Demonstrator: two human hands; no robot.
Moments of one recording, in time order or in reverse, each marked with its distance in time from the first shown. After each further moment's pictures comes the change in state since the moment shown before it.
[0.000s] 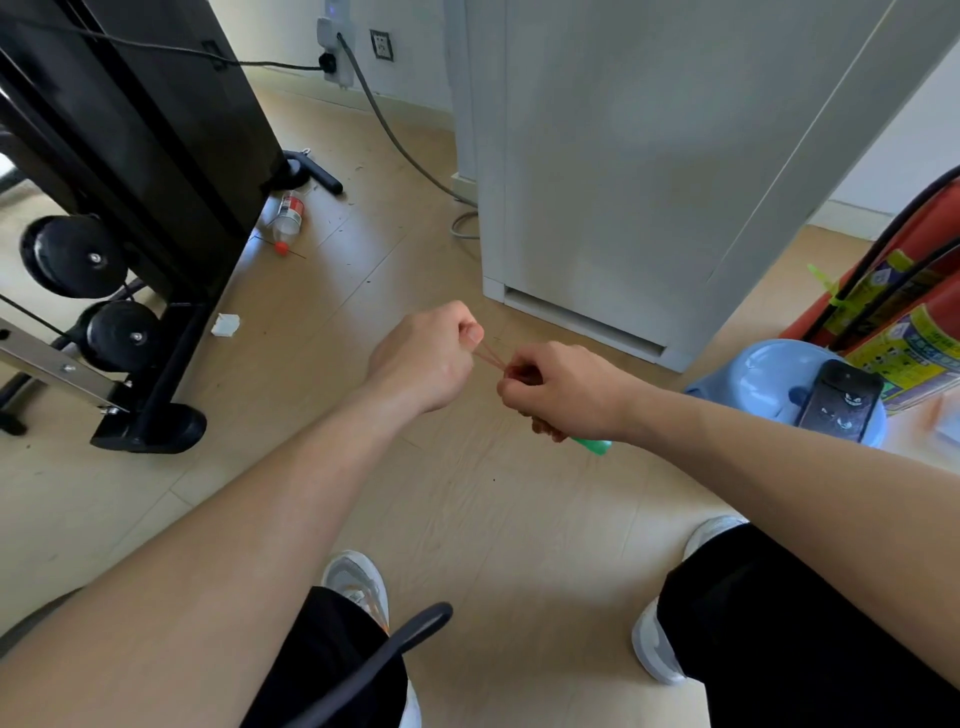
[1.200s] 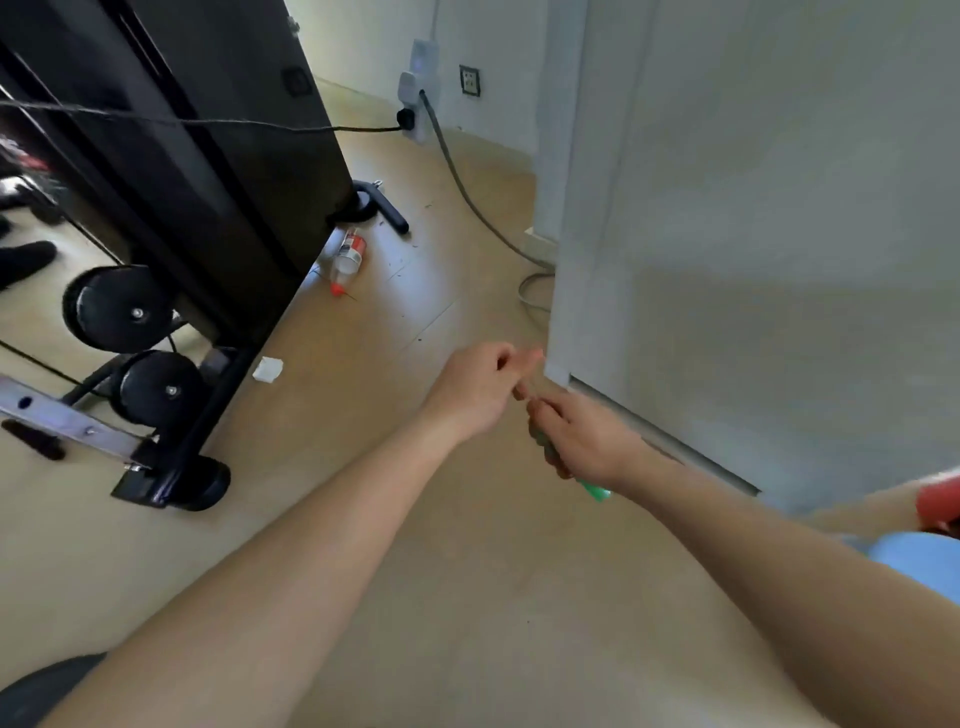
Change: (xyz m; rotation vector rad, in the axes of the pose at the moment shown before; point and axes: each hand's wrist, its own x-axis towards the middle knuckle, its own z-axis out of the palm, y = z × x) left_hand 0.191 -0.023 -0.019 -0.292 0.004 -0.025; right_hand 0.216 0.015 -0.042 0.148 -0.015 -0.003
